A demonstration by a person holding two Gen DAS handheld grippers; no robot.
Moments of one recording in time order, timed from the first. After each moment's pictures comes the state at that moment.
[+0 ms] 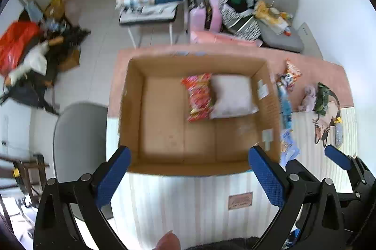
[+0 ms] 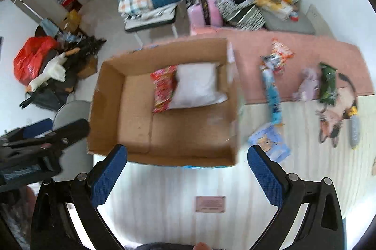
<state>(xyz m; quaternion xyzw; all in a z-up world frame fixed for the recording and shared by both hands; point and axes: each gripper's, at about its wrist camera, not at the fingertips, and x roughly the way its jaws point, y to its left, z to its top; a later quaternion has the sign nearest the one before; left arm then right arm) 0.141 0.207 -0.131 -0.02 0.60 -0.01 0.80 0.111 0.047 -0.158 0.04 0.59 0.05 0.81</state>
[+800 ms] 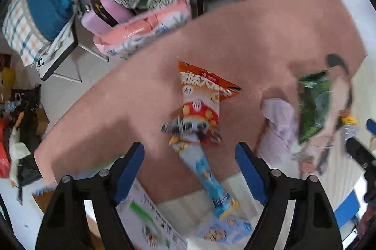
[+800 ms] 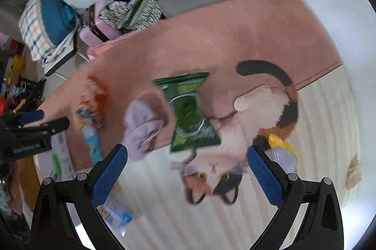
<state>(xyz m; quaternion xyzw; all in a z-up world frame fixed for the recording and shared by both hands) 0.368 -0.129 -0.321 0.18 0.70 -0.13 0.68 0.270 -0.345 -0.290 0.14 0.66 -0.09 0.73</state>
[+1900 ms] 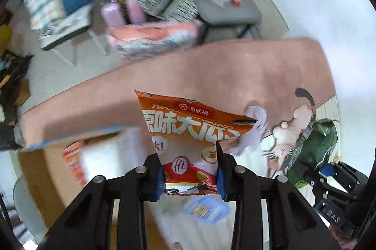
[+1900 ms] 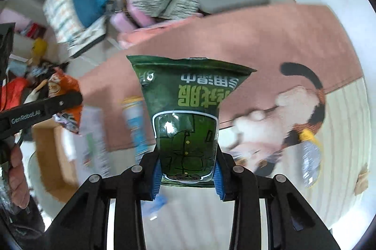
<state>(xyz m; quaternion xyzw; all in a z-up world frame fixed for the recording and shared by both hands) 0.315 -0.019 -0.195 0.01 0.66 -0.12 0.74 0.236 -0.230 -0.232 0.13 0.65 0.01 0.75</state>
